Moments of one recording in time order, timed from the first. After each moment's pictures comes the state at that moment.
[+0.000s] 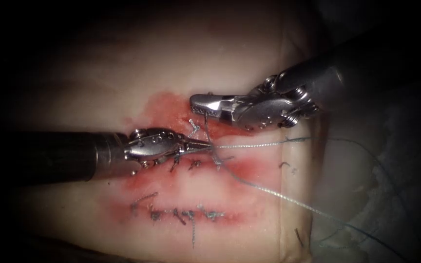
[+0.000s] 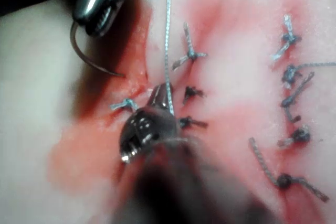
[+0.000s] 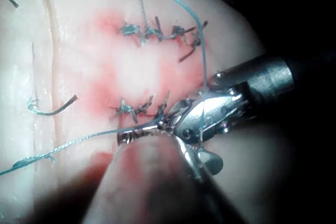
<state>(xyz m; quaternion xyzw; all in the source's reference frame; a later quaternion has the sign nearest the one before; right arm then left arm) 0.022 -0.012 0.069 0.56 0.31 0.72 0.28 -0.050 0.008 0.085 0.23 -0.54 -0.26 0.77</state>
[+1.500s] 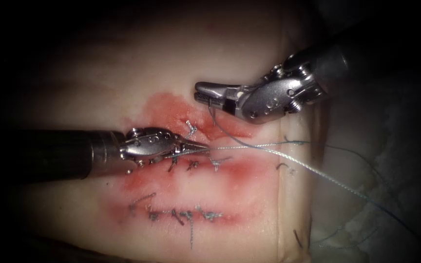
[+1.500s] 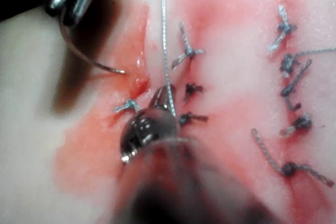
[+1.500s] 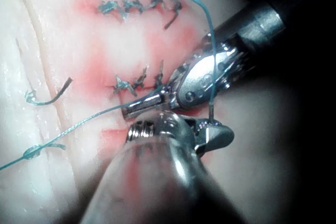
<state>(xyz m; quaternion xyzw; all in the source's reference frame) 0.022 -0.011 0.069 0.60 0.25 0.76 0.10 -0.050 0.008 0.085 0.22 -0.53 -0.22 0.79</state>
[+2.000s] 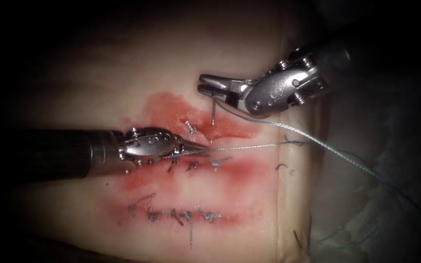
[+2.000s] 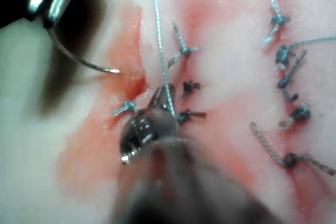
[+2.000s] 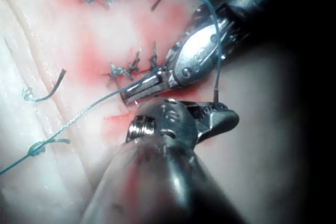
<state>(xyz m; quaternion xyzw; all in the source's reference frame) 0.021 -0.009 0.069 0.60 0.21 0.77 -0.01 -0.050 0.008 0.085 0.21 -0.53 -0.19 0.80</state>
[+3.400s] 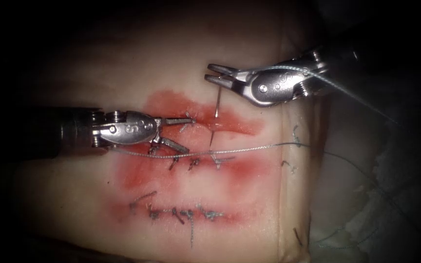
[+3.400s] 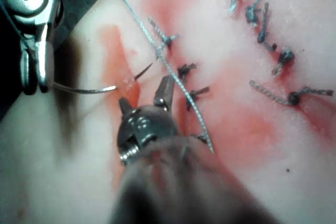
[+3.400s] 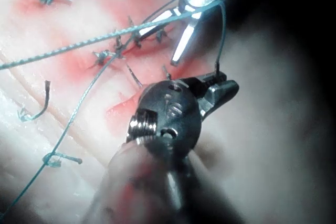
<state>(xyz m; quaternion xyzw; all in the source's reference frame) 0.020 -0.008 0.070 0.58 0.13 0.79 -0.15 -0.048 0.012 0.076 0.12 -0.57 0.00 0.81</state>
